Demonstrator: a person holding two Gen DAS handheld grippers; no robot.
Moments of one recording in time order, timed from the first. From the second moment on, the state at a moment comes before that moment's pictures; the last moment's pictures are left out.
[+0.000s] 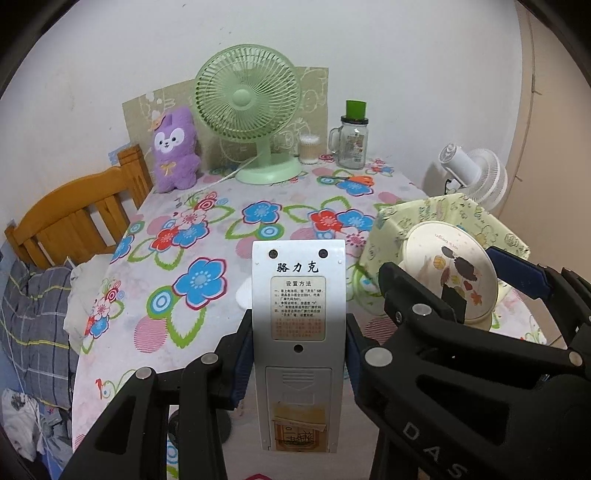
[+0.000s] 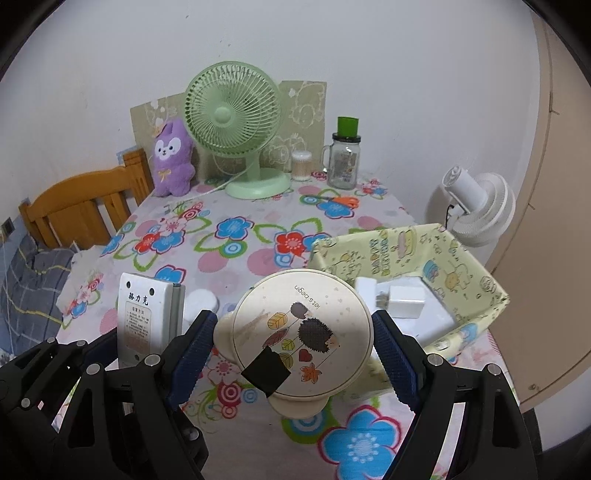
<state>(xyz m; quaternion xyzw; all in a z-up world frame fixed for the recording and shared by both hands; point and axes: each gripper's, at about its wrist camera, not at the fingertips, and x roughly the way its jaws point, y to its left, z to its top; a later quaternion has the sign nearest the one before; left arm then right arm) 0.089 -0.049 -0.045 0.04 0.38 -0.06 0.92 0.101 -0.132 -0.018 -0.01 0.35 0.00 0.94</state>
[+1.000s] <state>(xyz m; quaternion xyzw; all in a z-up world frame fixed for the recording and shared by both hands) 0.108 -0.132 -0.018 0.06 0.37 -0.09 0.92 0.116 -0.215 0.008 0.00 0.34 -0.02 0.94</state>
